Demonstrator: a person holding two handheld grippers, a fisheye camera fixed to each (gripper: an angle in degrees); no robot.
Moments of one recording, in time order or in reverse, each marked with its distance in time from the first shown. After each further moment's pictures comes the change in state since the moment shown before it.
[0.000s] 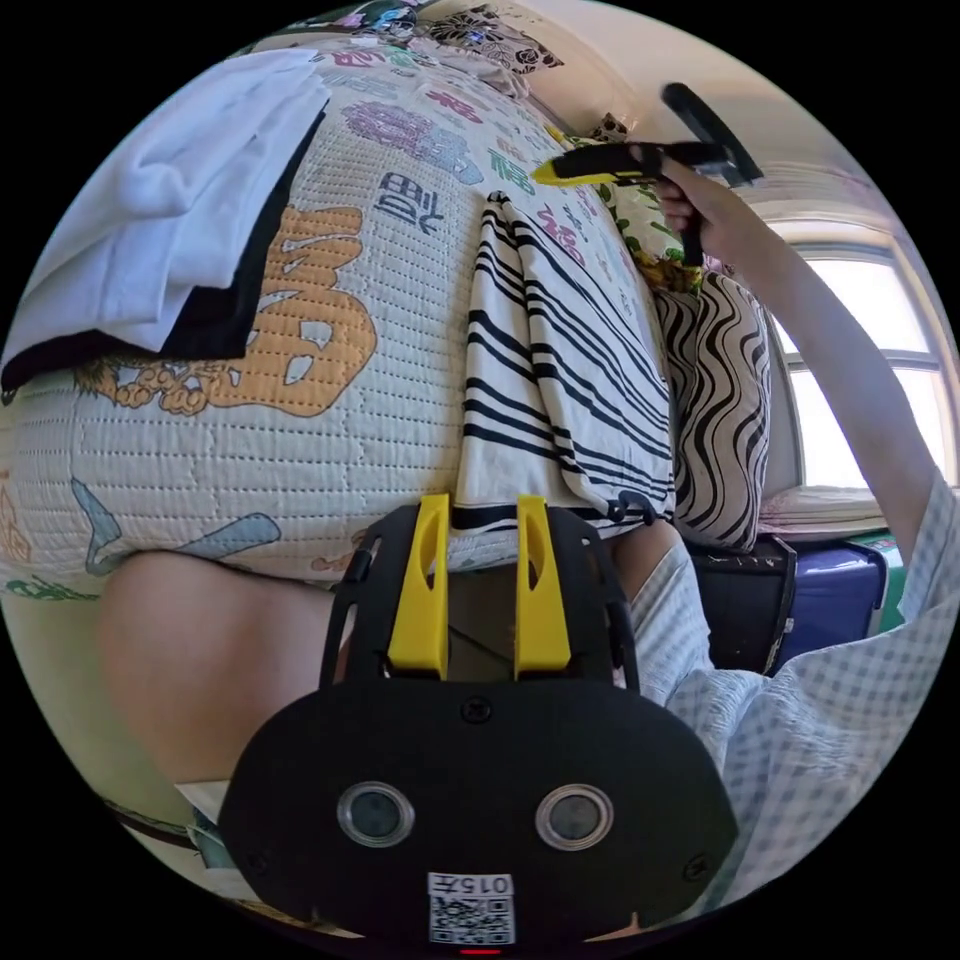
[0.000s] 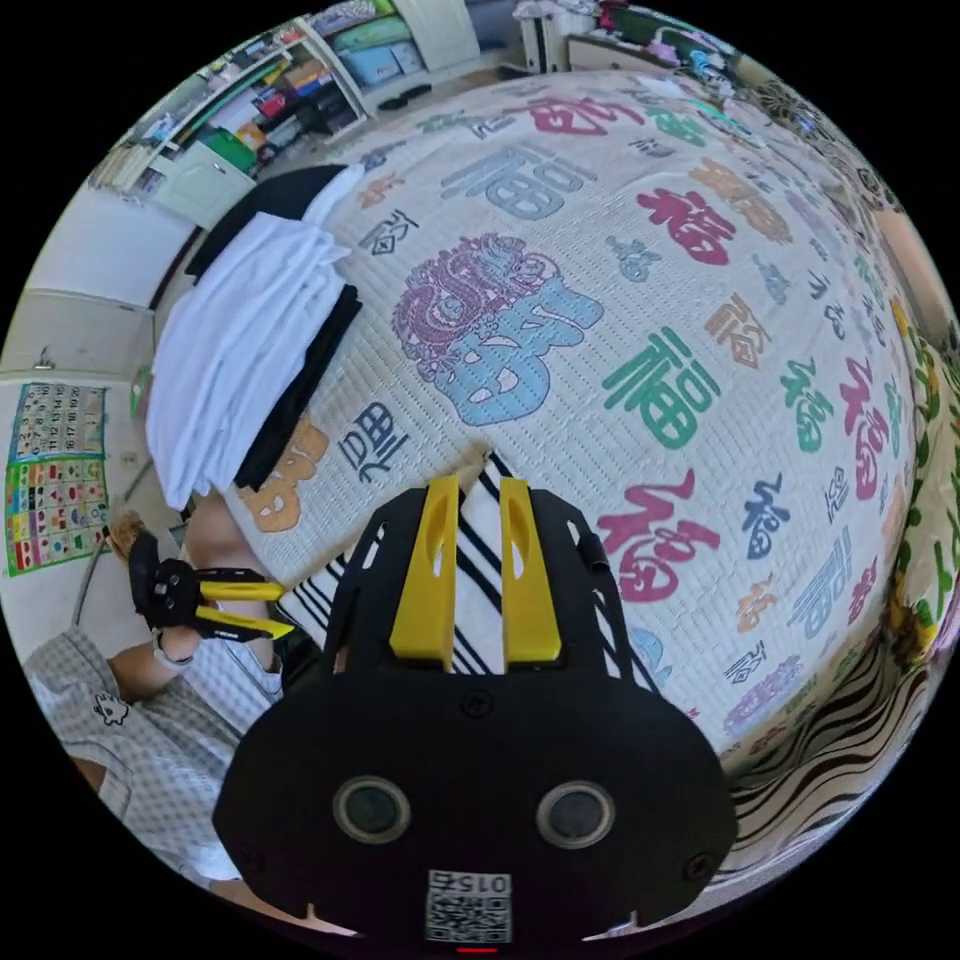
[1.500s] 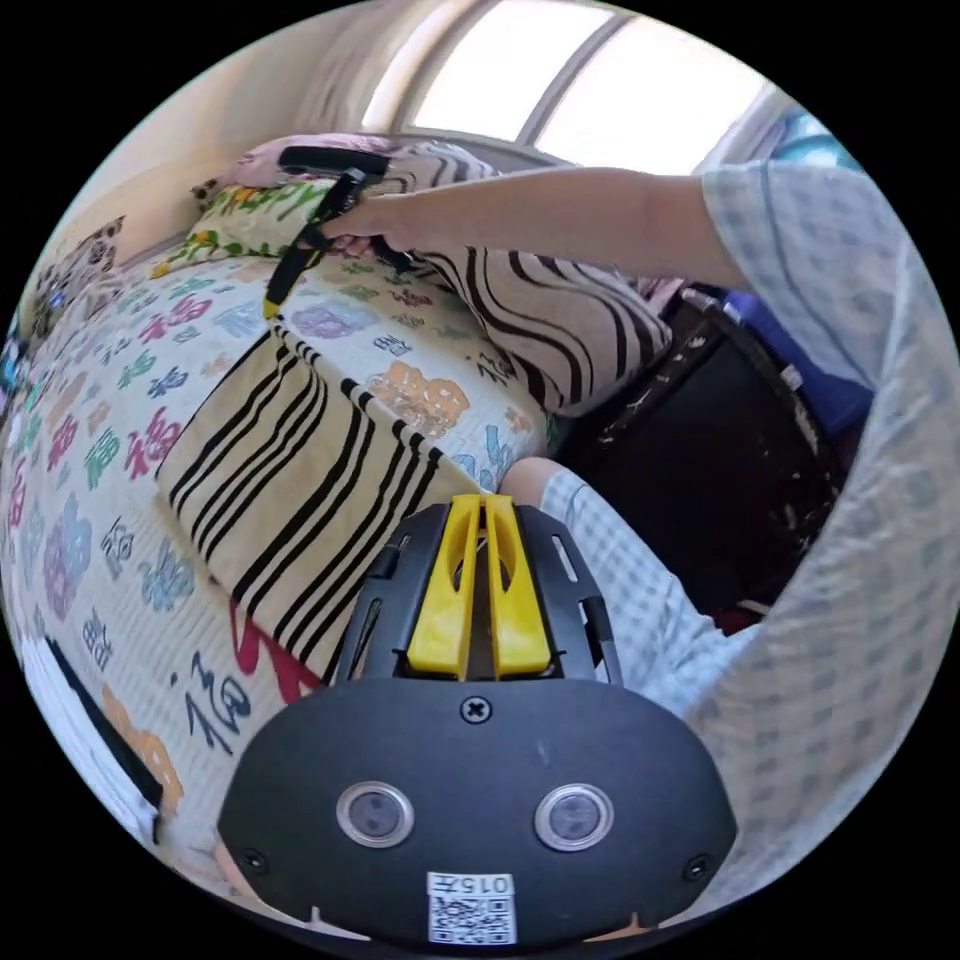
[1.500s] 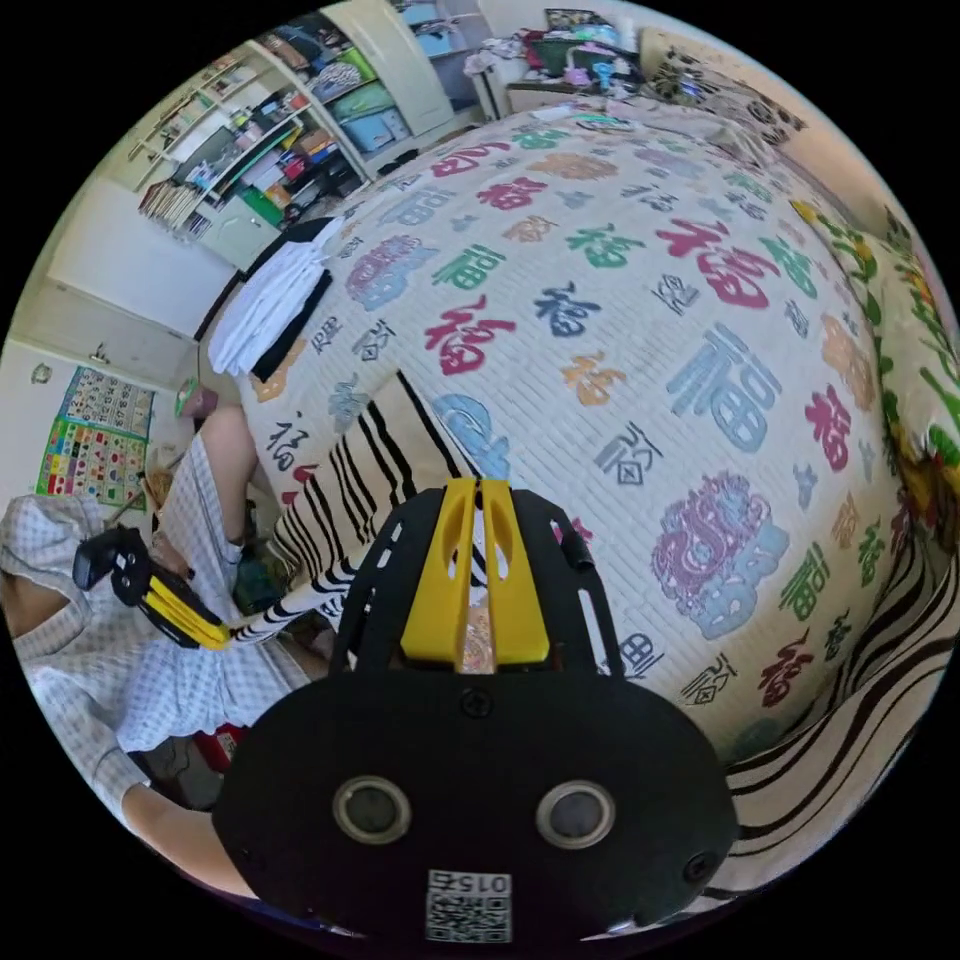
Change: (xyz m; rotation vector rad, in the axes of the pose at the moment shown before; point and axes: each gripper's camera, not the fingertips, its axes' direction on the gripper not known) left arm 0.351 0.127 0.359 -0.105 -0.102 0.944; right arm 0.246 0.311 0.061 0.263 -0.159 0.052
